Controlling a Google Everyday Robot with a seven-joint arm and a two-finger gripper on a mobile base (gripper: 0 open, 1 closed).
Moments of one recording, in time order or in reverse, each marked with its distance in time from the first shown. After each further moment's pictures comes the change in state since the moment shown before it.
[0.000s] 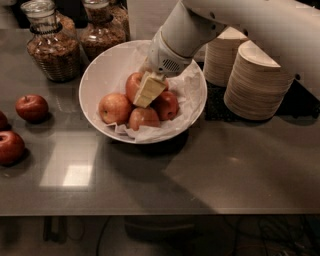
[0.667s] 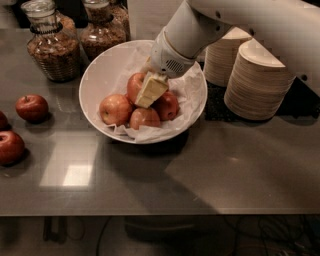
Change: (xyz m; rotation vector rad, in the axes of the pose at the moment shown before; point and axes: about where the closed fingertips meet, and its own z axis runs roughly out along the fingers) arm 0.001 0.004 -0.010 -0.002 -0.031 0.010
